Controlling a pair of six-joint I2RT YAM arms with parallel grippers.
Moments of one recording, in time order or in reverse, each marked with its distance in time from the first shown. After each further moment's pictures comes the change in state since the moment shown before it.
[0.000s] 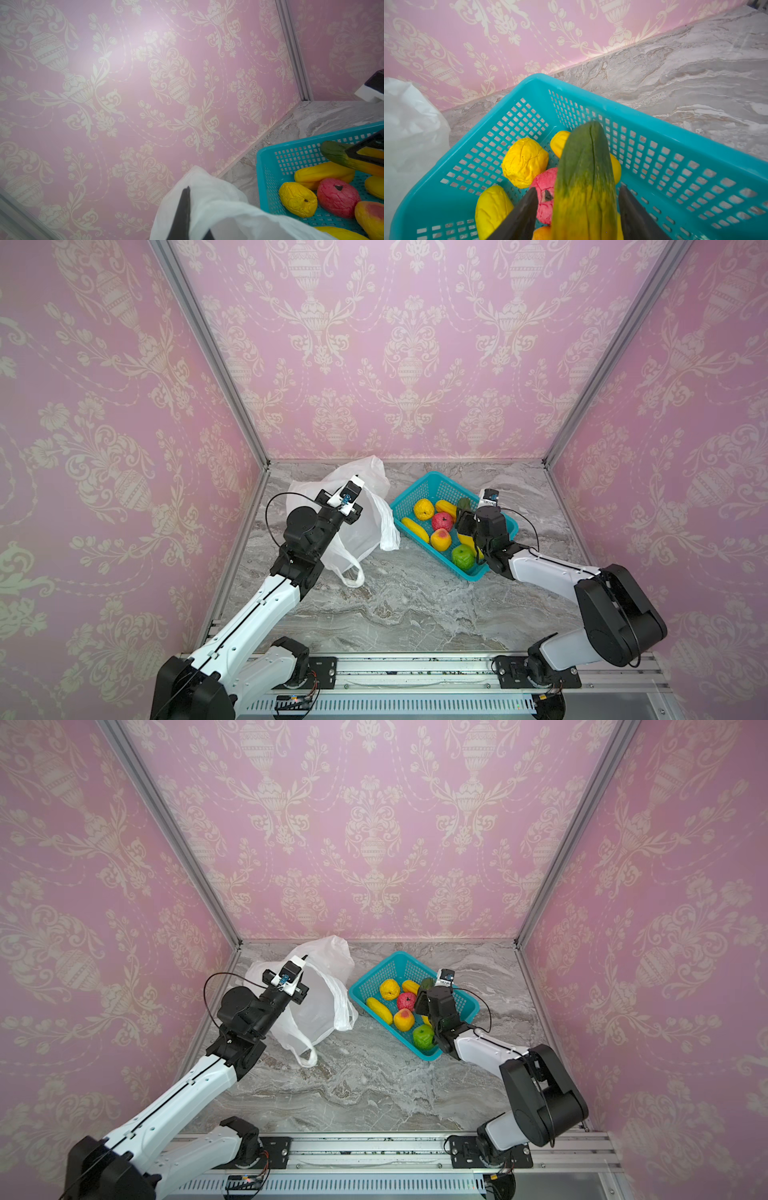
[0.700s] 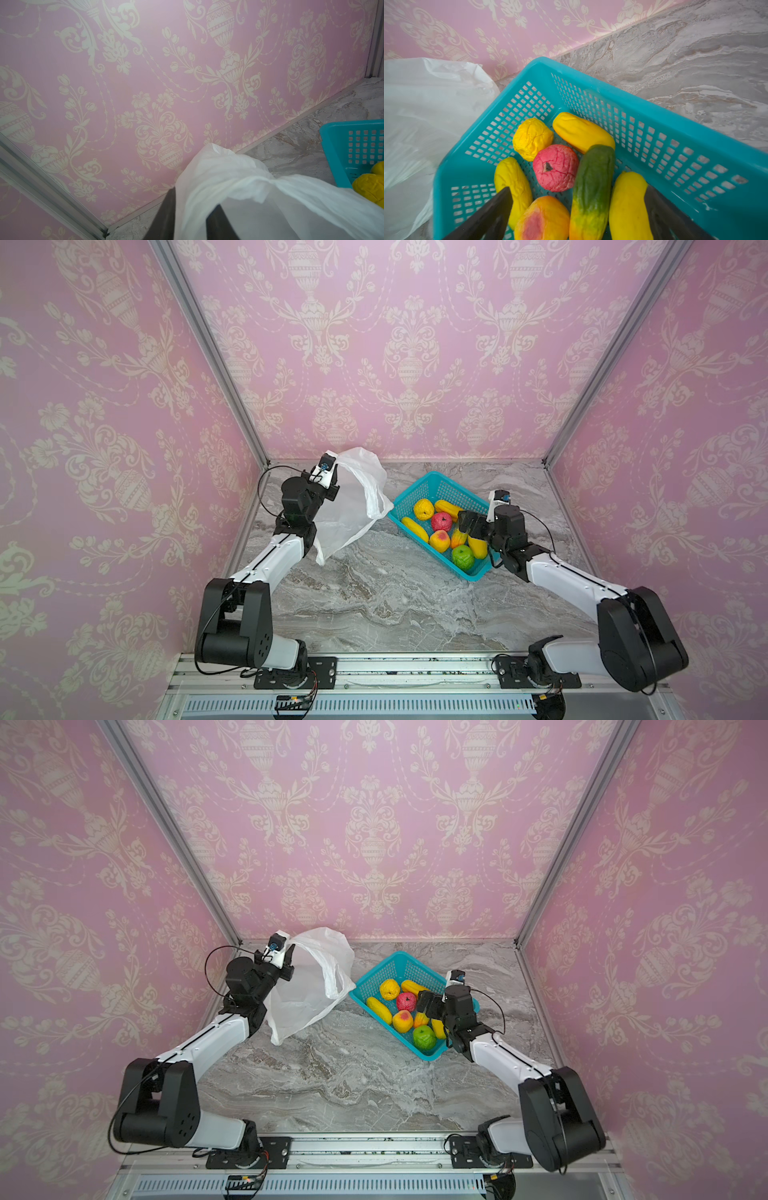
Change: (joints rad) left arm 0.265 0.355 0.108 0.141 0.052 -0.182; right arm -0.099 -0.222 -0.023 -0.214 -0.232 -0.031
